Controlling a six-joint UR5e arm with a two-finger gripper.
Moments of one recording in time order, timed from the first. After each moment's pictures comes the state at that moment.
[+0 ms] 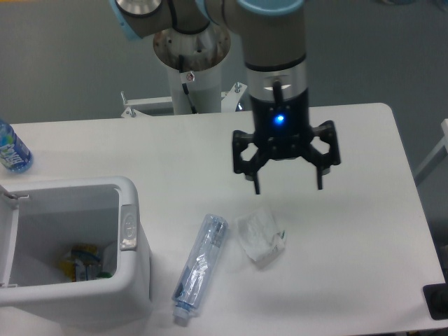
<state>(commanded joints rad) 2.49 -1.81 -1.35 -1.11 1.58 0.54</state>
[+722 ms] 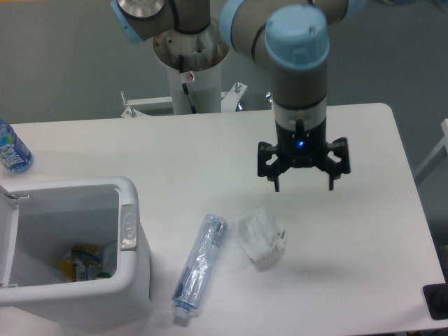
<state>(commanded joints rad) 2.52 -1.85 -1.63 -1.06 1.59 0.64</state>
